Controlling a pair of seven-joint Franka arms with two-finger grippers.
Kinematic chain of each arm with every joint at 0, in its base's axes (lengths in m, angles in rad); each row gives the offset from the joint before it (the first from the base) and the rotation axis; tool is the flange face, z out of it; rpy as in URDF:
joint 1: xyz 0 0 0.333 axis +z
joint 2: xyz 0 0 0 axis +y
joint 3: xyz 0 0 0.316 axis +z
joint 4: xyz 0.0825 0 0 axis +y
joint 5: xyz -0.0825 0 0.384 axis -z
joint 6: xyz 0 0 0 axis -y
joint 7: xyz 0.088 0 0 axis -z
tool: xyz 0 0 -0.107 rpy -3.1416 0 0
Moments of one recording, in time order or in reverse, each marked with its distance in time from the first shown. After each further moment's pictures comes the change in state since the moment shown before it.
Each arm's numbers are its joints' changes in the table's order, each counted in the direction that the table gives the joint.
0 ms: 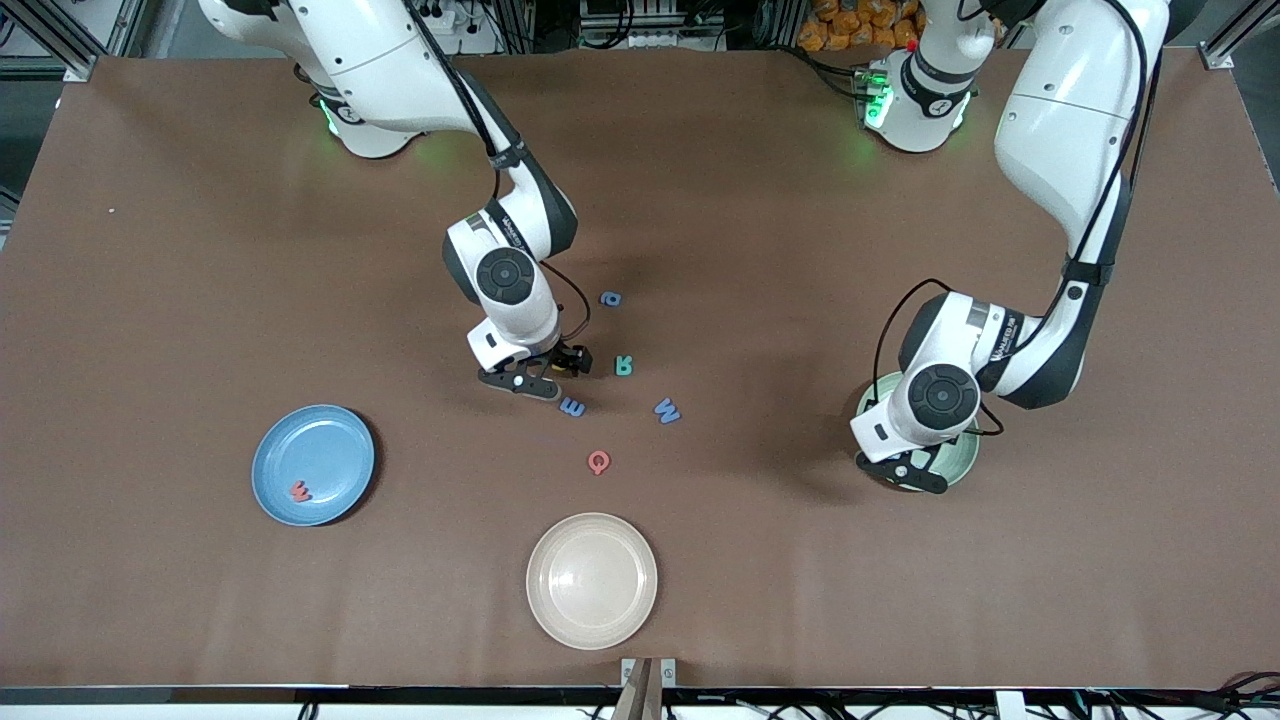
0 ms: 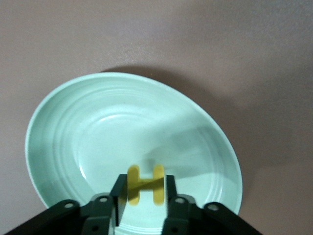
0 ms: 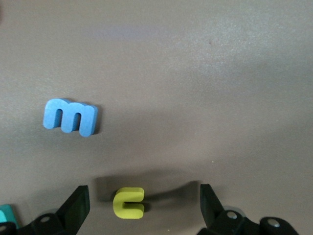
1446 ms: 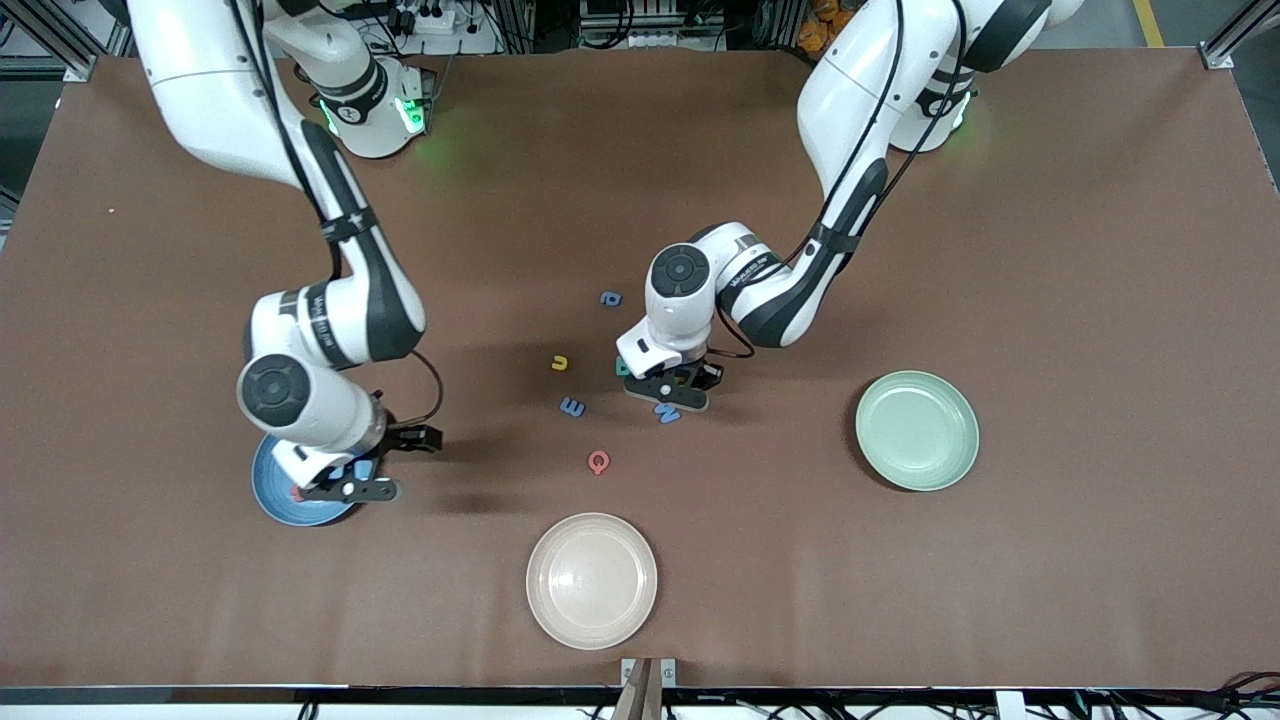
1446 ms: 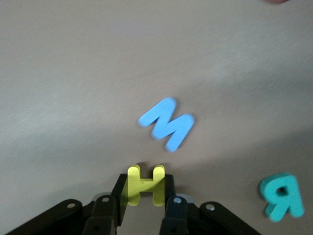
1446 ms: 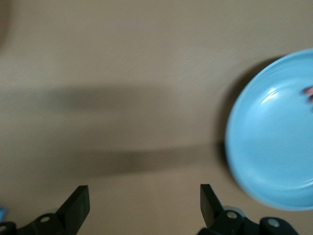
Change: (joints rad) left arm -0.476 0.107 -0.007 -0.109 0.072 0.181 -0.543; right arm -0.326 0.001 -0.009 -0.302 0.042 -0.342 -0.484
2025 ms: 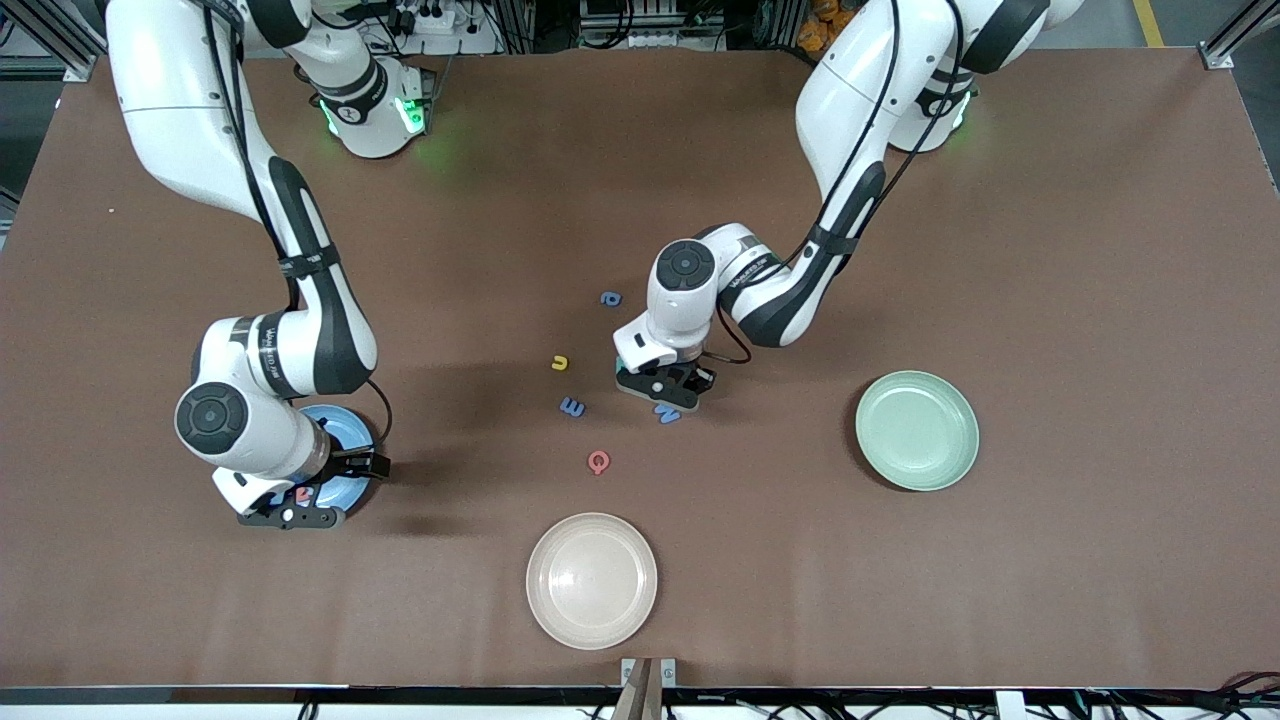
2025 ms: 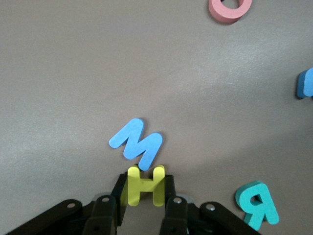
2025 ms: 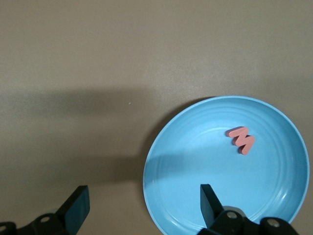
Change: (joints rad) left arm -0.002 0.026 0.000 0.033 -0.008 0.207 0.072; right arm -0.130 0.078 -0.049 -0.084 0.006 0.025 -0.175
